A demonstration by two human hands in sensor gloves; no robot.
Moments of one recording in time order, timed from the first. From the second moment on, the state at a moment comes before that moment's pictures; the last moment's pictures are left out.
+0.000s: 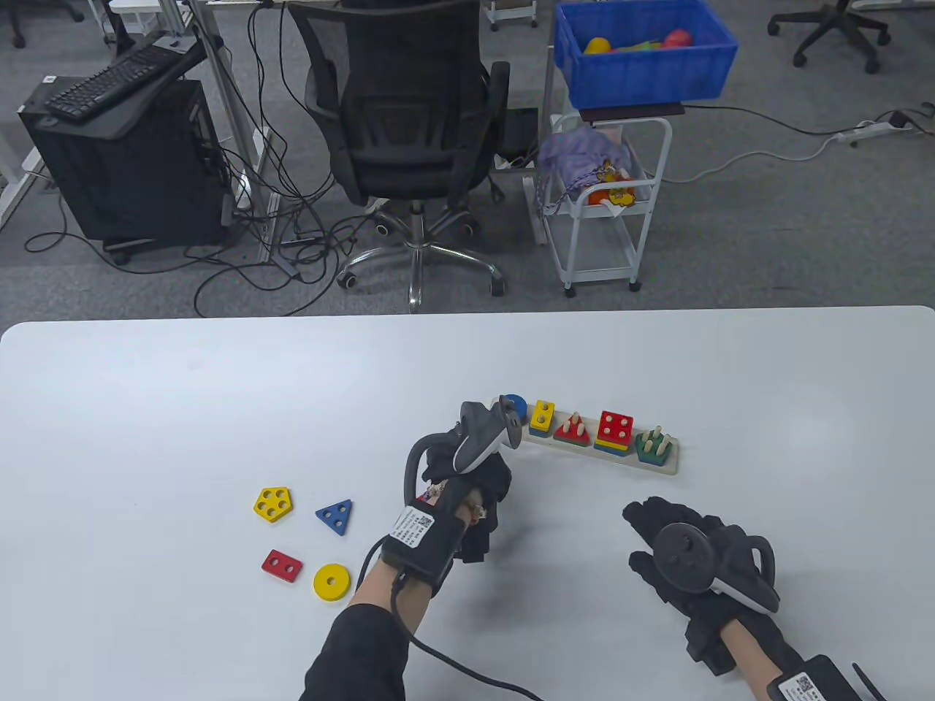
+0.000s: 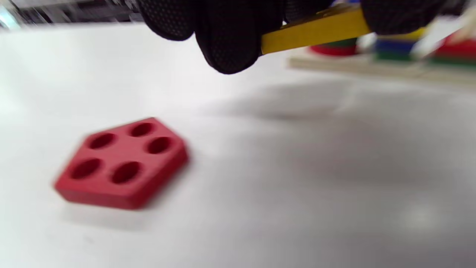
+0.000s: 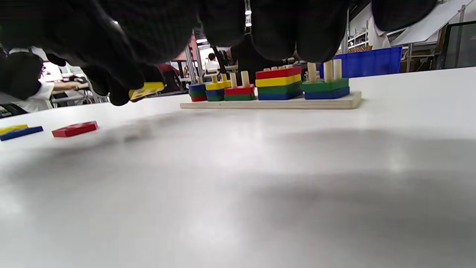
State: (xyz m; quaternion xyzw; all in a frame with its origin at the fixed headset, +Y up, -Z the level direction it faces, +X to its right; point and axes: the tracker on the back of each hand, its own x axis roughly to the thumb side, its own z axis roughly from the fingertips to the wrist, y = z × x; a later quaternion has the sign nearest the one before) left_hand -0.031 -0.710 -0.427 -0.20 0.00 0.05 0.98; right_hand 0.221 -0.721 -0.283 0.12 -0.01 0.99 0.09
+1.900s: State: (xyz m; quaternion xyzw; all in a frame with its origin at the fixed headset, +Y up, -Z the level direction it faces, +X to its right) left_hand -0.233 -0.717 -0.292 -0.06 0.01 -0.04 1.00; right_hand 0.141 -0.718 -0.464 0.04 0.04 1.00 0.01
